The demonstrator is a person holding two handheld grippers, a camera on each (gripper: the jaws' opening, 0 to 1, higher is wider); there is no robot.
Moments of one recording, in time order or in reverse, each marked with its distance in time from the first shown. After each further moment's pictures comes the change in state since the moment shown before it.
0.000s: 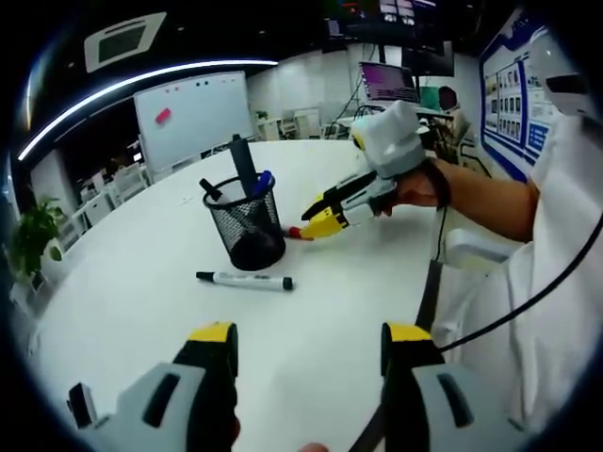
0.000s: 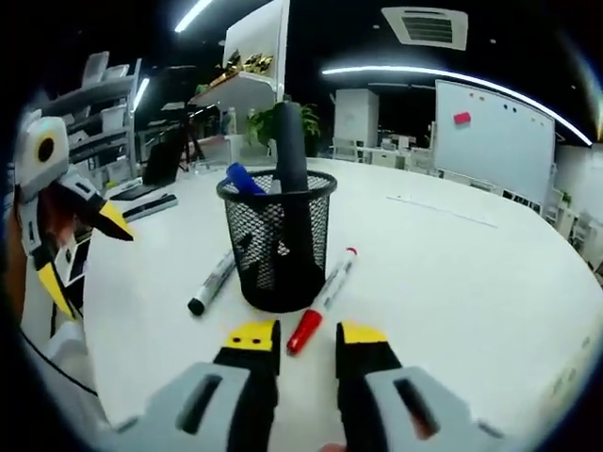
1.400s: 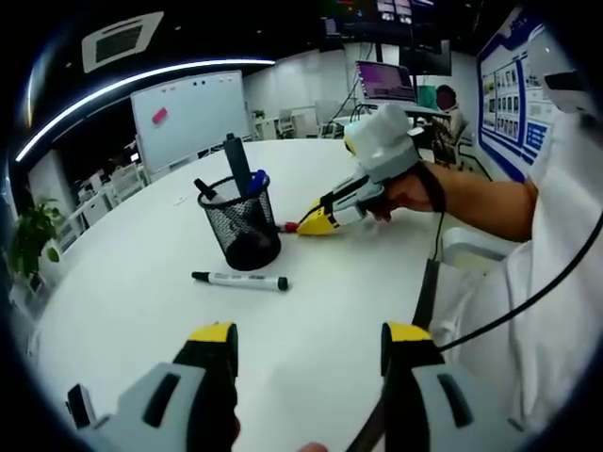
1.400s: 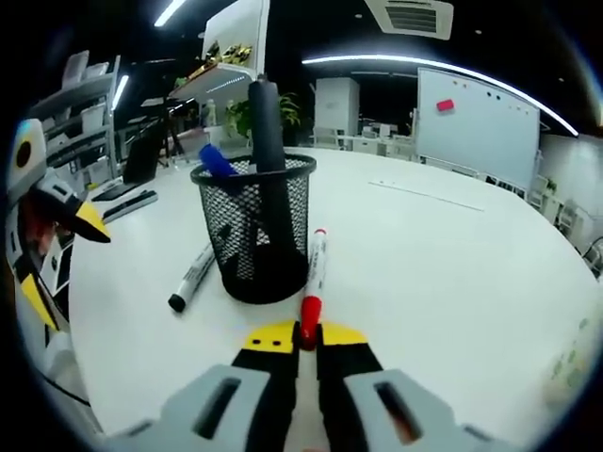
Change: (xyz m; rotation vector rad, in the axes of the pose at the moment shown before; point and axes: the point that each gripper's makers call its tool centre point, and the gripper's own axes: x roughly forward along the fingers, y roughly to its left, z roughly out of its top) left arm 0.001 -0.004 0.001 0.006 0.003 -0.011; right arm 0.001 -0.009 -0.007 0.030 0.016 -0.083
